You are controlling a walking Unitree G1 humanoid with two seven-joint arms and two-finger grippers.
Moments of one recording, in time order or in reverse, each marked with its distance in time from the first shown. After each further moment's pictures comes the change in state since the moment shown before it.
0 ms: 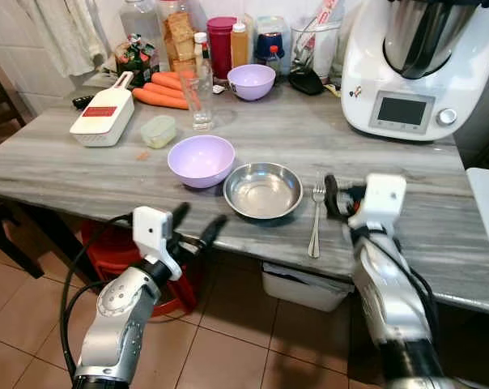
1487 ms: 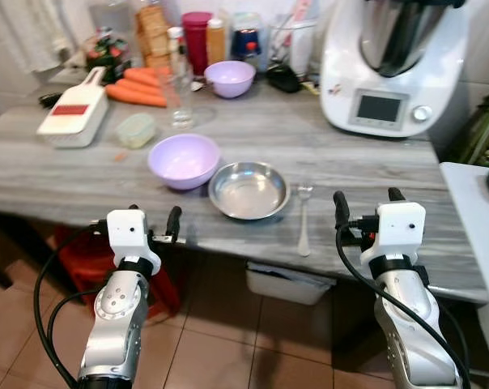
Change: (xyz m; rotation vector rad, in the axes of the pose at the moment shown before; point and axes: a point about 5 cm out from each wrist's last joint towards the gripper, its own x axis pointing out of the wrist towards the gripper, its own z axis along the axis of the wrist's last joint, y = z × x) left arm -0.007 0.026 -0.007 0.119 0.012 0.405; right arm -0.042 -0.008 0.012 -0.111 -0.086 0.031
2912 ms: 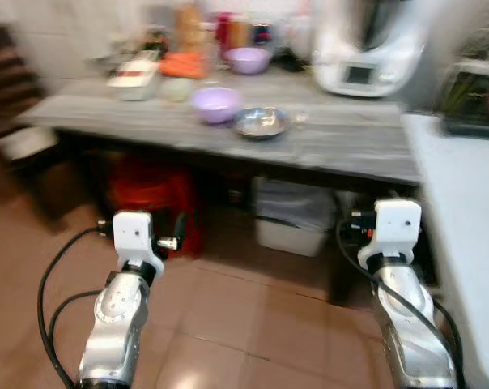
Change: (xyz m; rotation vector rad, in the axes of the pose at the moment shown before) left arm -0.006 -0.008 -0.007 -0.030 0.025 -0.105; right arm 0.011 0.000 -0.007 0.014 0.044 -0.021
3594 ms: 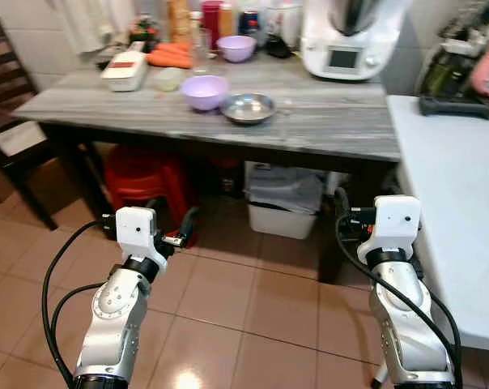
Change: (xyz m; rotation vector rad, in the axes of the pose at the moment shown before) left arm 0.004 -0.003 0.012 -0.006 -0.056 -0.114; right arm 0.002 -0.001 0.003 -0.005 -0.019 -0.023
